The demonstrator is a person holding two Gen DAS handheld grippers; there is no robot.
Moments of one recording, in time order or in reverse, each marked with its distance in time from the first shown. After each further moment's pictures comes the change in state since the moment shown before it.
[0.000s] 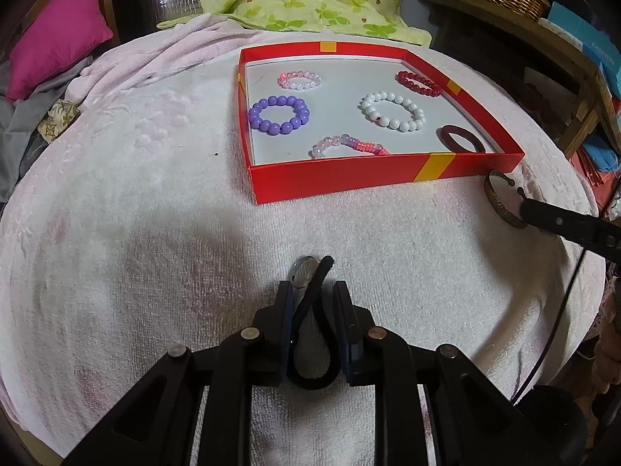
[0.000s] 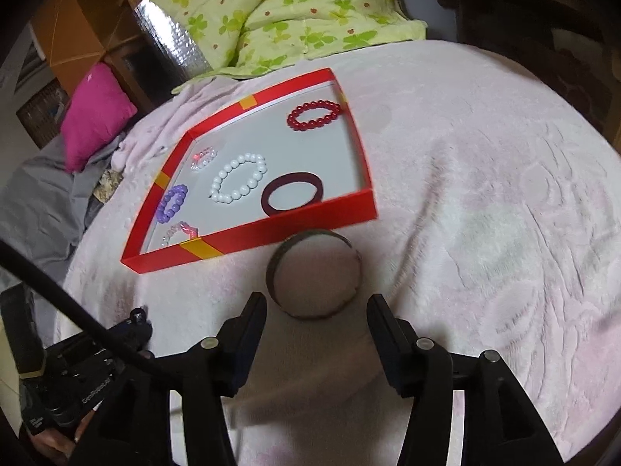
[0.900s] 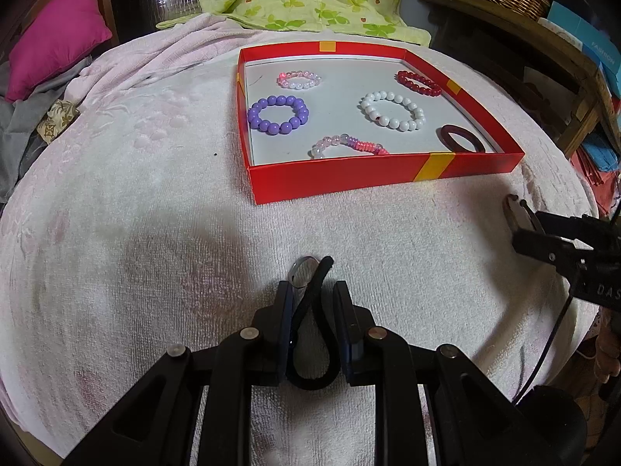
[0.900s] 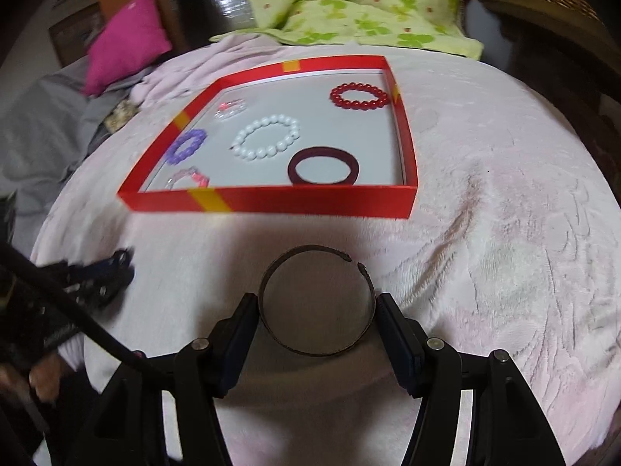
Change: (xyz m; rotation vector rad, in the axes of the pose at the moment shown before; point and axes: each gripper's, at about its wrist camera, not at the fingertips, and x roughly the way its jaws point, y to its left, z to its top) left arm 0.000 0.000 0.000 -0.001 0.000 -0.001; right arm 0.008 0.015 -0.006 -0.261 0.073 -0.020
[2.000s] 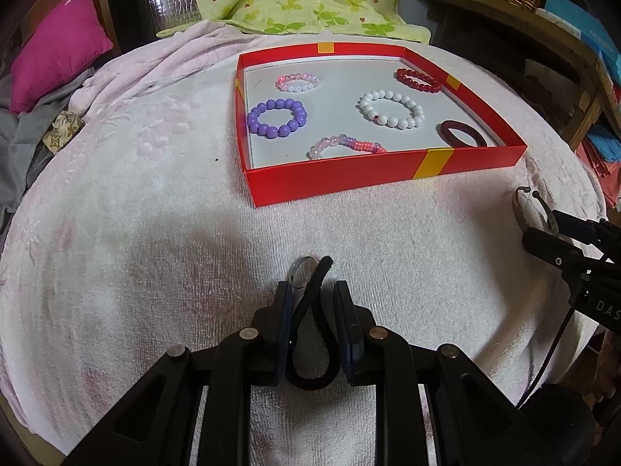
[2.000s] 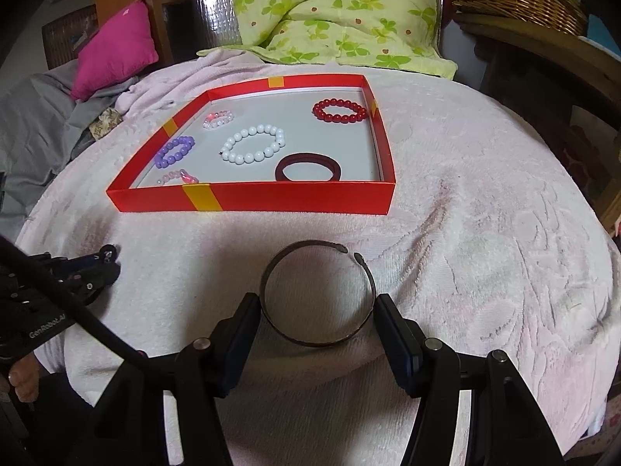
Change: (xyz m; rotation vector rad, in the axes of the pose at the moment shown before) left arm 0.000 -0.007 0.000 0.029 -0.011 0.039; right arm -0.010 0.012 -0.017 0.020 -0.090 -0.121
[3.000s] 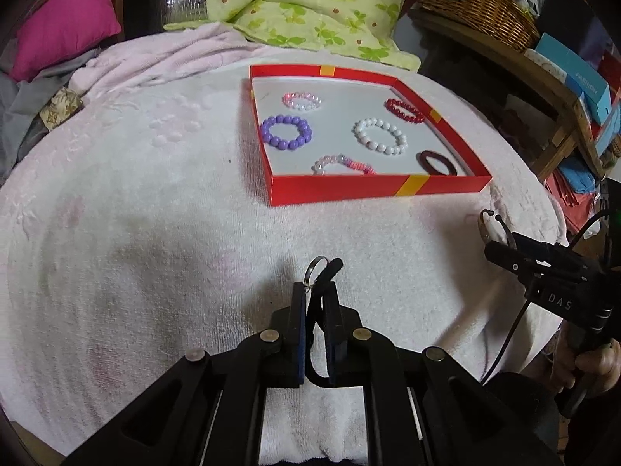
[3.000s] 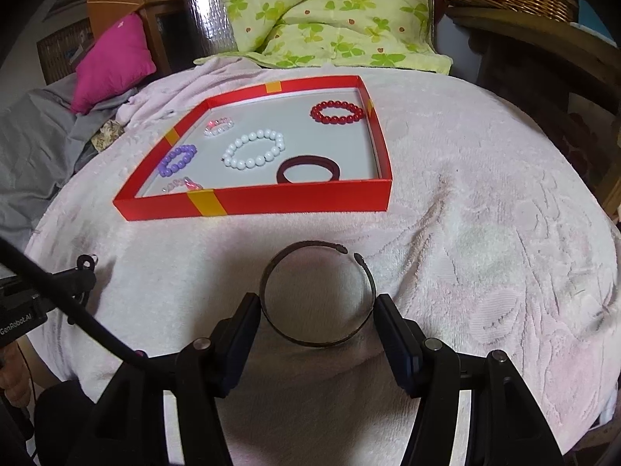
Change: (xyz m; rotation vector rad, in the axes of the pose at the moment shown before) left arm -0.038 0.031 -0.012 -0.082 -0.050 -0.140; right arm -0.006 -0.002 -0.001 0.046 -0.009 0.031
